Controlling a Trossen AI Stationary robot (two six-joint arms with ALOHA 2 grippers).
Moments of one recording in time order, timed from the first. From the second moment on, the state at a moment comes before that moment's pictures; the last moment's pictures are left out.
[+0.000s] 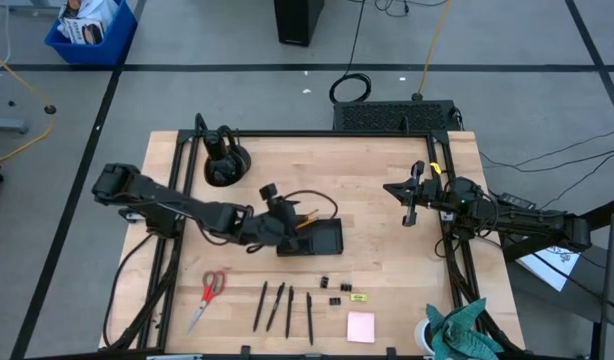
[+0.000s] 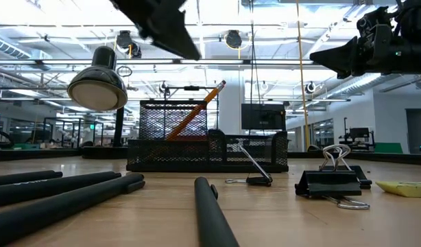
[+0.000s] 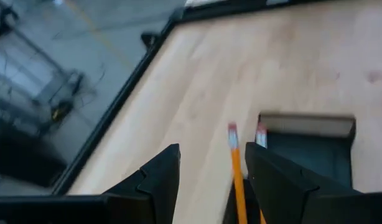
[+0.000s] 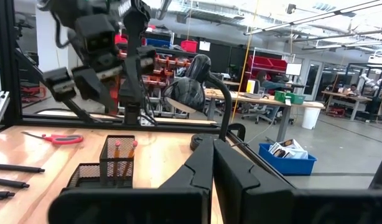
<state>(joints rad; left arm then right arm) -0.27 1.55 1.09 -0.28 -0.71 -0.15 -0.31 0.38 0.01 0.50 -0.10 -0.12</state>
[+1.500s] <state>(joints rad) -0.57 0.99 0.28 0.66 -0.53 0.15 -0.31 0.42 0.01 0.51 -0.21 -0.03</state>
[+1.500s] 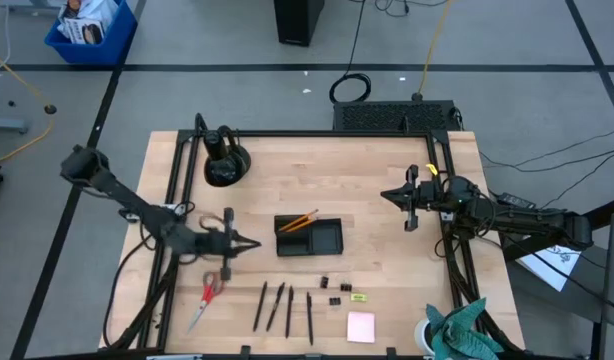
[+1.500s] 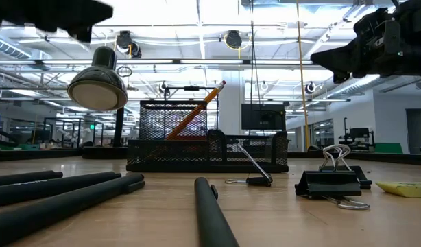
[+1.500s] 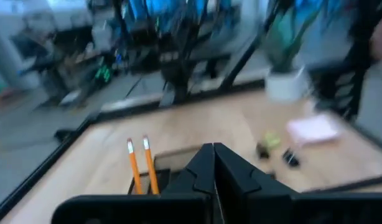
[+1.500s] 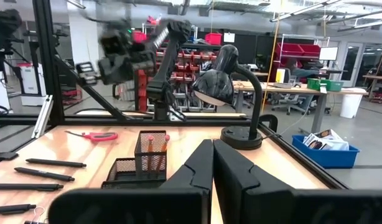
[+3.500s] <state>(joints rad) -0.18 0.35 0.01 0.34 0.03 0.23 0.05 0.65 0.21 0.26 -0.21 -0.13</state>
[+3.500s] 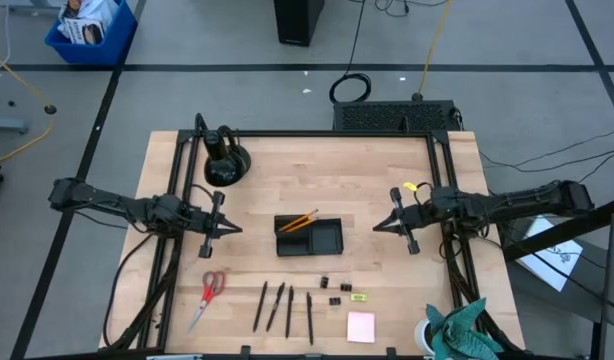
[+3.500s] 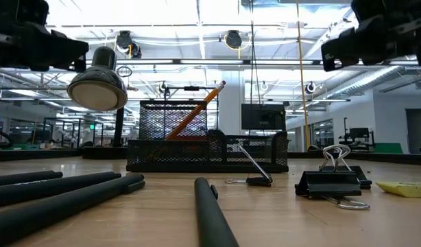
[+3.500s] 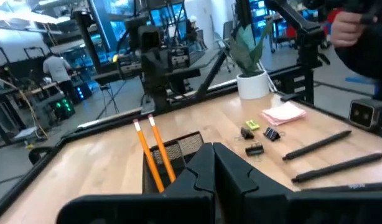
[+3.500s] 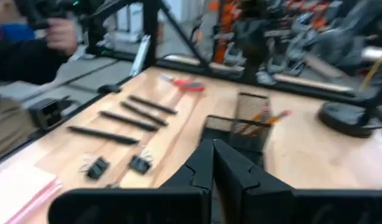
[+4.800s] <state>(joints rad) -0.18 0.35 0.01 0.50 -0.24 0.20 0.41 1.50 0.50 0.40 -0.05 0.29</state>
